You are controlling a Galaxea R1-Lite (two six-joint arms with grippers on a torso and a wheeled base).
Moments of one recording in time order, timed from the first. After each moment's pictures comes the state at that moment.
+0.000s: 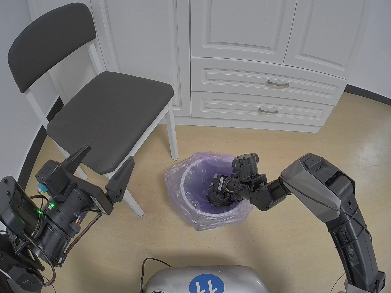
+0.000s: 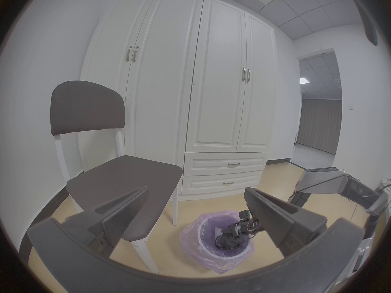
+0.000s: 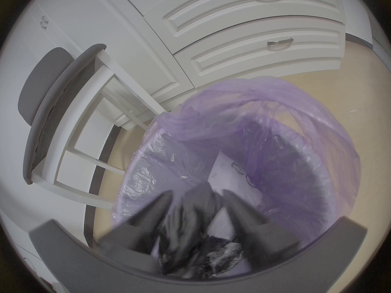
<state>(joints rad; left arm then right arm) -0.64 1.51 -0.16 -1.53 0.28 0.06 0.47 2.67 -1.60 -0.59 0.01 0.49</state>
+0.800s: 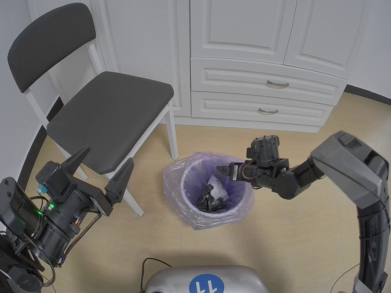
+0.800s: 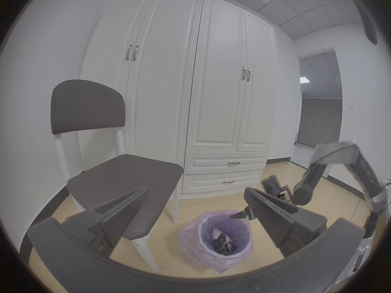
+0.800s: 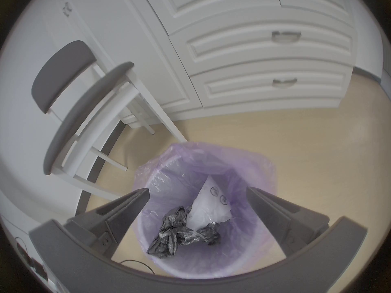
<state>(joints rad) -0.63 1.51 -0.15 -1.53 0.28 0.06 0.44 2.39 -1.34 -0.59 0.00 0.31</state>
